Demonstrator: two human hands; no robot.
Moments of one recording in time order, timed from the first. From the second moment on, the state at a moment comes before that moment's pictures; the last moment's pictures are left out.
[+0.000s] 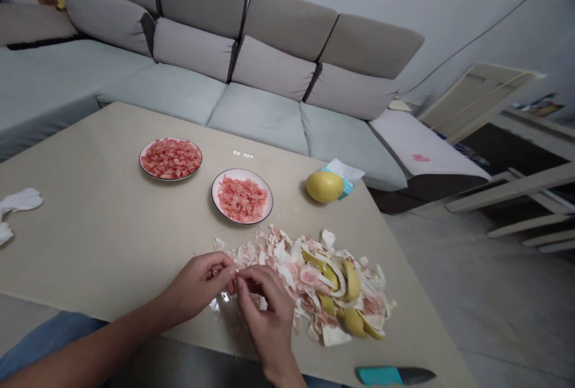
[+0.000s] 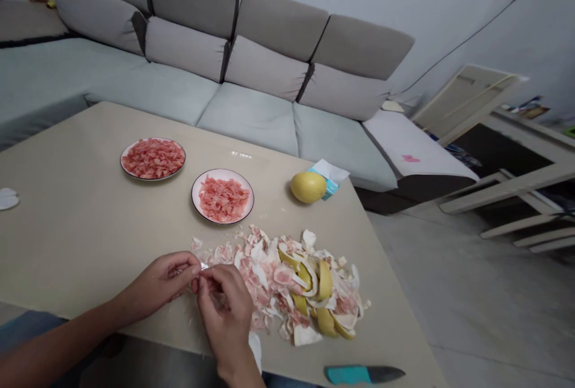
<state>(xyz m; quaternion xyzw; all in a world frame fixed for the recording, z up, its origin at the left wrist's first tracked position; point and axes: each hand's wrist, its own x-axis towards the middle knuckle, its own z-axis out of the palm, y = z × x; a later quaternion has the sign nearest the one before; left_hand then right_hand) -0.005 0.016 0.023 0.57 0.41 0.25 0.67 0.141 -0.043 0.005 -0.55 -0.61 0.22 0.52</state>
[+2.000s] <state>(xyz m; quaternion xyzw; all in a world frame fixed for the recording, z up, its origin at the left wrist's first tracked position) -0.012 0.025 0.019 0.48 0.36 0.28 0.75 0.144 -0.025 0.032 -0.52 -0.76 0.01 0.40</state>
